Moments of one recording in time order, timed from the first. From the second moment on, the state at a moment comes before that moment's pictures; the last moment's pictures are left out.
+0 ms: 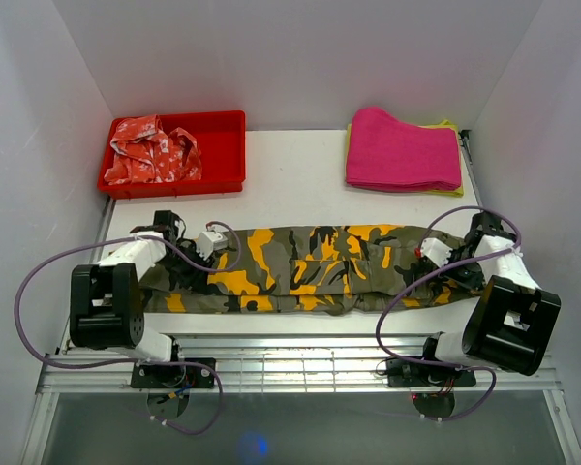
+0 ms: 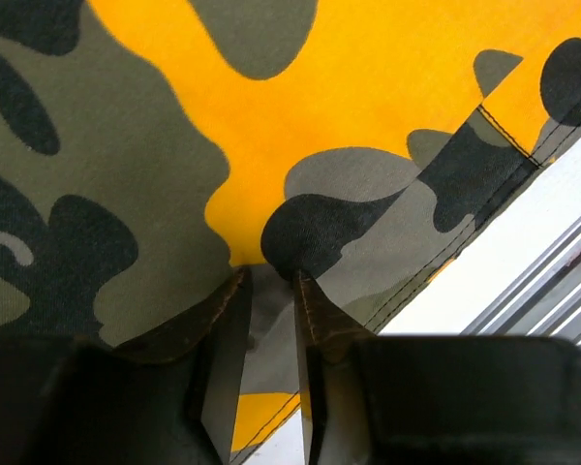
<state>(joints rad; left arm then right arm) 0.01 1.47 0.77 -0.75 0.45 0.81 -0.33 1.35 0.78 -0.85 -0.05 -1.46</state>
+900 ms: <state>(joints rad) 0.29 1.66 0.96 -0.87 0.47 1.05 -0.37 1.36 0.70 -0.75 -0.04 -1.61</state>
